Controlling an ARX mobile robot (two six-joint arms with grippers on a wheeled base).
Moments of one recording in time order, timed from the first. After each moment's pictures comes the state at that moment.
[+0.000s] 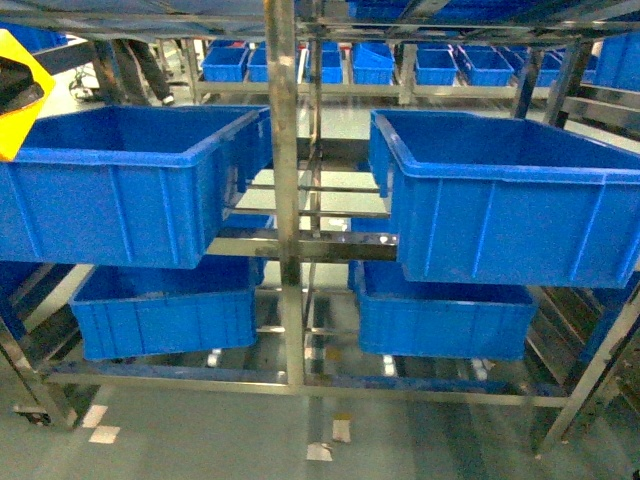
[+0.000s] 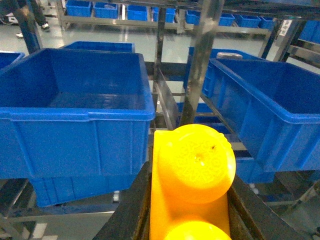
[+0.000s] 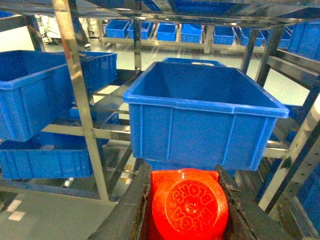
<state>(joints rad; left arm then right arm) -0.09 1.23 0.54 0.54 0.03 -0.07 0.18 0.94 0.20 0.67 0.07 0.00</state>
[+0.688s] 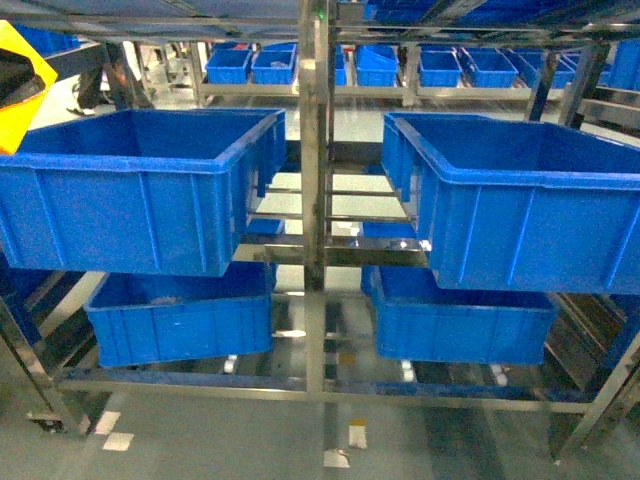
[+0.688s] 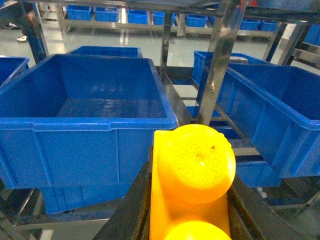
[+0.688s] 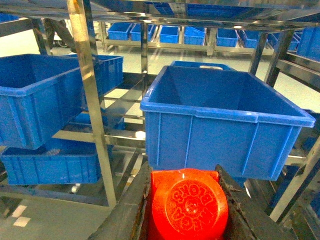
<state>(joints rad) -0.09 1.22 0.54 0.55 0.03 -0.07 0.18 0.94 0.20 0.67 0.07 0.00</state>
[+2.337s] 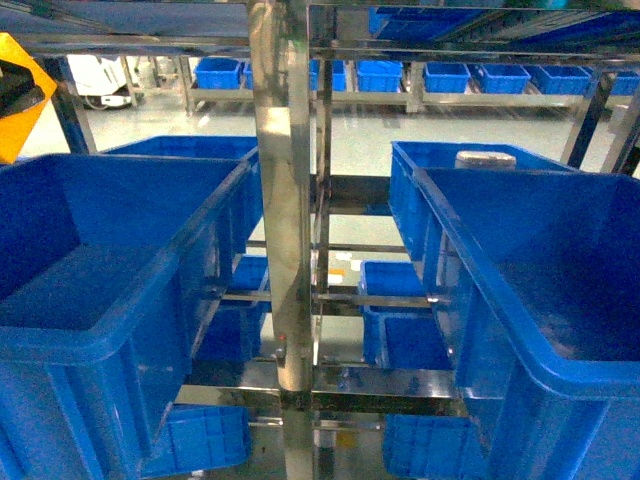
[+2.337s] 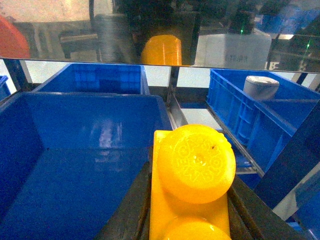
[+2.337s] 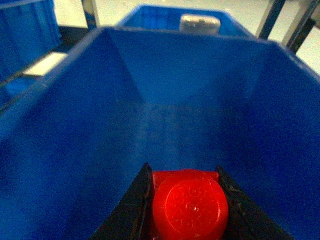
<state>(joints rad) -0.09 1.23 0.54 0.54 0.03 -0.07 -0.05 1.79 0.59 0.89 -0.09 -0.06</state>
